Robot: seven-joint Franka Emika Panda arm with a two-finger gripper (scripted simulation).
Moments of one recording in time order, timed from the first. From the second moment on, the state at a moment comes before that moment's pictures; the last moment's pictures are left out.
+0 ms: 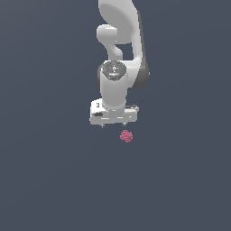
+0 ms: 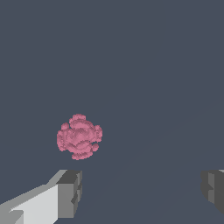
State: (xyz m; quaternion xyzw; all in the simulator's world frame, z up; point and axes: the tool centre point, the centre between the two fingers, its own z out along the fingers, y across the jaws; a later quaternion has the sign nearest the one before) arm -0.006 -0.009 0.147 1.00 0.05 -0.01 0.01
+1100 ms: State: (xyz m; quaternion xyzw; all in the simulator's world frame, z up) arm -0.009 0.034 0.108 0.93 0.36 -0.01 0.00
